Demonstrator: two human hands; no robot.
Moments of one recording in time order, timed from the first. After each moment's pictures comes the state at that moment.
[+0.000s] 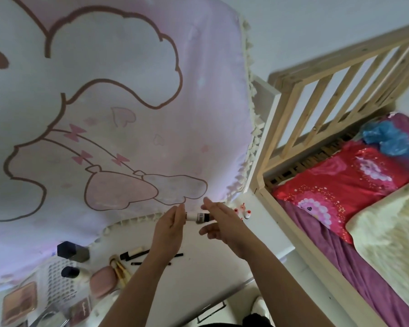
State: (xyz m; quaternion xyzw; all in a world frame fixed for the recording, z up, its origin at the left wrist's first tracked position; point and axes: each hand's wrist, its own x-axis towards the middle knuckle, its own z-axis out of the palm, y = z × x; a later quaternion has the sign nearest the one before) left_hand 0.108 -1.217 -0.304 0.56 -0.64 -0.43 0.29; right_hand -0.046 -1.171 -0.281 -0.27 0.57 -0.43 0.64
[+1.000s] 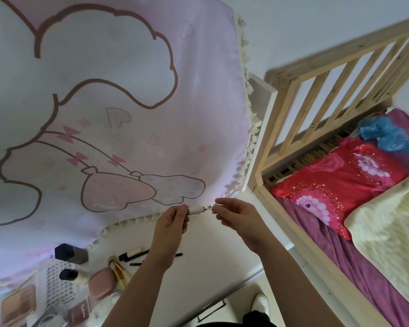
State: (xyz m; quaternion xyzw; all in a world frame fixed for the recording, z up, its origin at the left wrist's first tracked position) left_hand 0.101 -1.214 -0.305 0.53 -0.50 -0.60 0.35; right_hand -0.083 -1.165 -0.301 -0.23 0.58 -0.52 0.58
